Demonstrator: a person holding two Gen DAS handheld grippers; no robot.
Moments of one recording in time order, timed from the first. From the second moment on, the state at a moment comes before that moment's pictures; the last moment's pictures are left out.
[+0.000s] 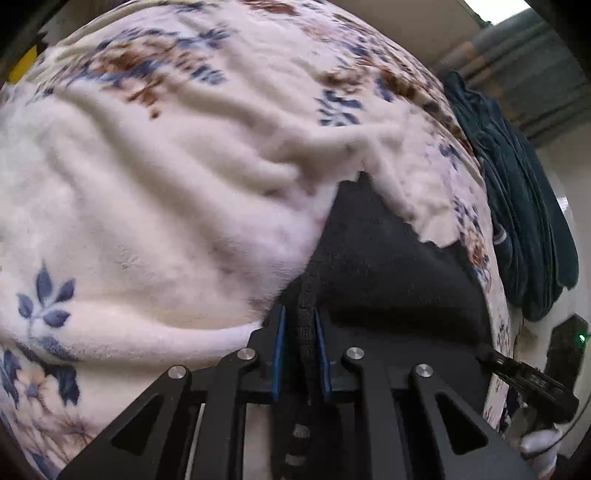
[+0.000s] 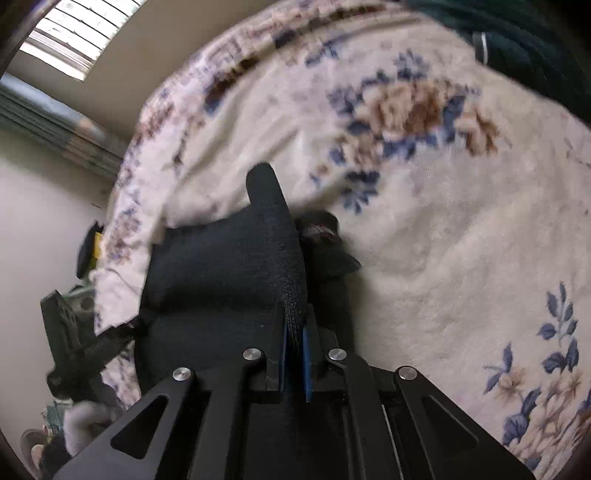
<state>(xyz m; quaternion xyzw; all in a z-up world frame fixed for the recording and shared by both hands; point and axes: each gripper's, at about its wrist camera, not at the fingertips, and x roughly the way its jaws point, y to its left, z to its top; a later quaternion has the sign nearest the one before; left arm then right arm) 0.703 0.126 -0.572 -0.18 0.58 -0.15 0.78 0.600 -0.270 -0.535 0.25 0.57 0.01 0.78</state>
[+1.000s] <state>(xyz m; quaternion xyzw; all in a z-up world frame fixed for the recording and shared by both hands) 0.506 0.080 -0.646 -0.58 0.54 -0.08 0.61 0.608 -0.318 -0.617 0.44 0.61 0.19 0.63</state>
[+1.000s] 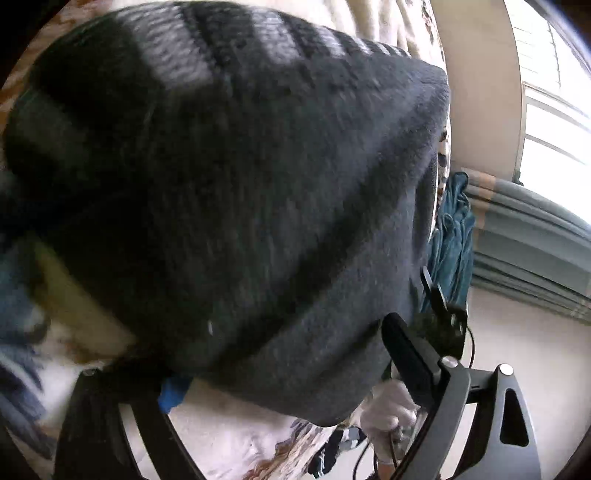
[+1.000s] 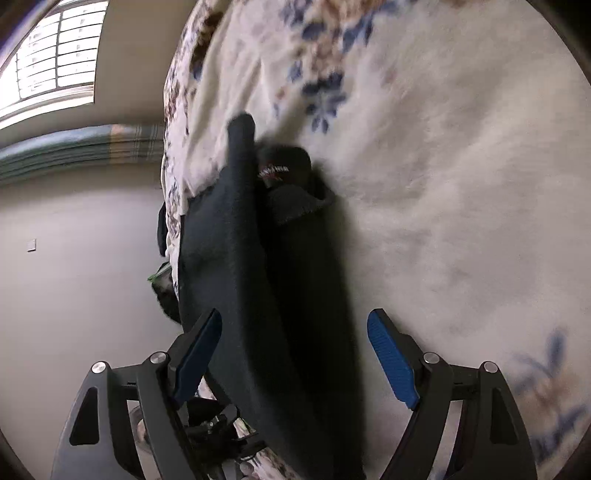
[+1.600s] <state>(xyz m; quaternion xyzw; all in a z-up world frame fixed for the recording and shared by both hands) 0.567 0.110 -0.588 -0.47 0.51 -0.14 0.71 0.581 -0.260 -0.592 0.41 0.55 0.16 0.71</state>
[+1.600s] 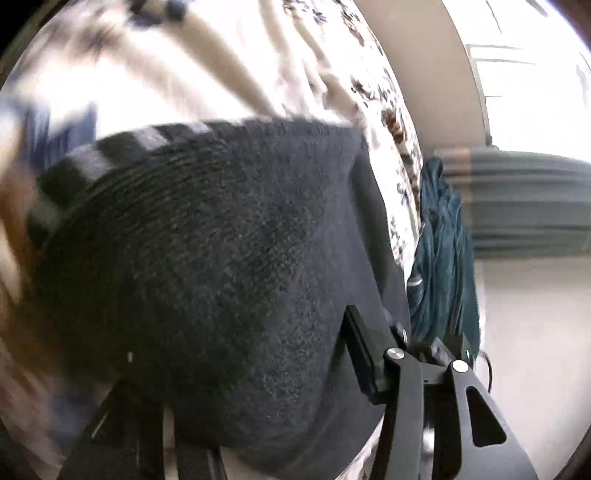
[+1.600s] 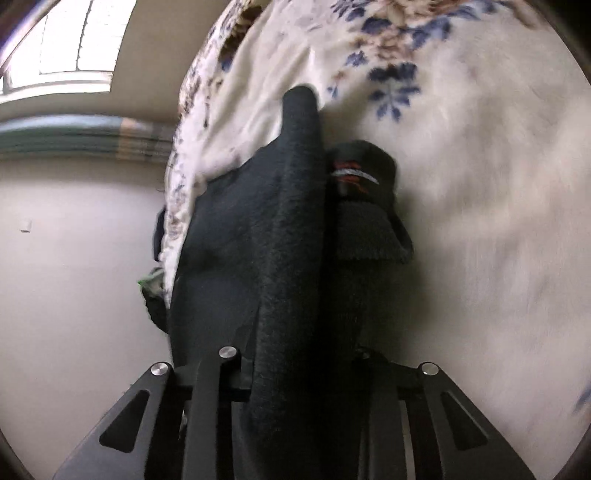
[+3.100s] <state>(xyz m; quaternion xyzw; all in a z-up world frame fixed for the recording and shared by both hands) 0.585 0.142 -0.616 -0.42 0.59 -0.26 0.64 0.644 -0.198 -0.641 0.32 0.65 0.28 0.62</state>
